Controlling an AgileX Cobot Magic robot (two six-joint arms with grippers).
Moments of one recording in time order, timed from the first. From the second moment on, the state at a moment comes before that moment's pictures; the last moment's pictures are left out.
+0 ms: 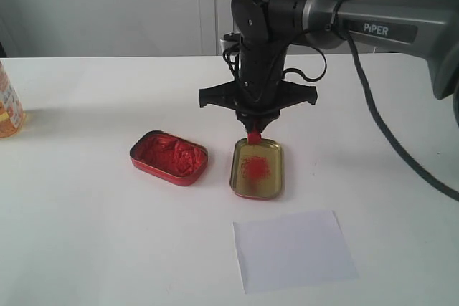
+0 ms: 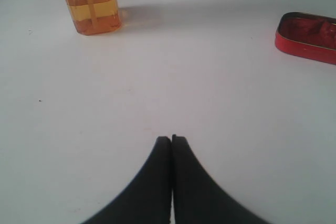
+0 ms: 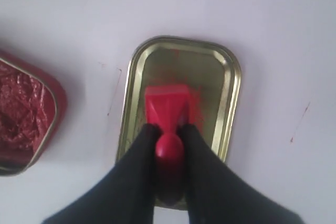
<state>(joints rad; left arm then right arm) -0.01 0.00 0.02 -0.07 0.43 0.08 0.57 2.12 -1.77 -0.14 1.05 0.55</state>
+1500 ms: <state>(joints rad) -0.01 0.00 0.02 -0.07 0.43 0.08 0.64 2.17 -1.92 -0.02 1.10 0.04</state>
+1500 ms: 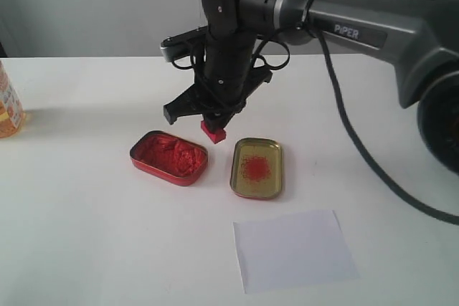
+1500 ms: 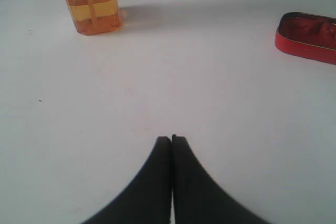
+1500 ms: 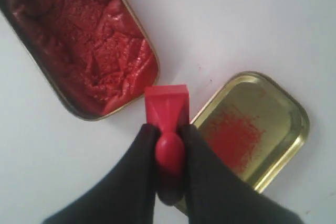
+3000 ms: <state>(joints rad) -0.01 0.00 0.02 -0.07 0.43 0.08 0.72 2.53 -2.34 0.00 1.22 -0.01</state>
